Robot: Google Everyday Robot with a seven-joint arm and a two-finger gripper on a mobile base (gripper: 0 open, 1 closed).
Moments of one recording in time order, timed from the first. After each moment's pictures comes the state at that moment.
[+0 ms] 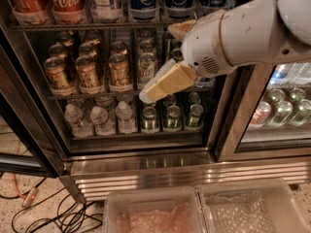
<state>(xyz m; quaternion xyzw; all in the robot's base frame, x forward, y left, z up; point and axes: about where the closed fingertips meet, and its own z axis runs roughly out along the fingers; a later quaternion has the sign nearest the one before) 0.504 -0.022 1.004 -0.55 0.67 0.13 0.48</state>
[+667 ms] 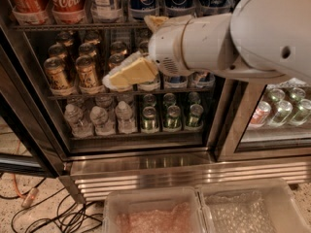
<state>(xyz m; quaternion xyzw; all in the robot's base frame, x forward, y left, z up) 0.532 0.040 1.016 -0.50 0.64 0.16 0.56</state>
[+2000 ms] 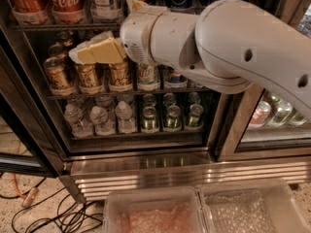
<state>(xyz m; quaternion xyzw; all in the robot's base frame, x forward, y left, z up) 0.558 0.086 1.054 -0.42 0.61 0.19 0.64</state>
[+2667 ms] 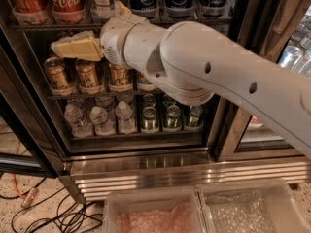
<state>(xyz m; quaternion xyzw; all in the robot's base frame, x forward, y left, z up) 0.585 0.121 1.047 -0.35 0.62 0.21 0.68</state>
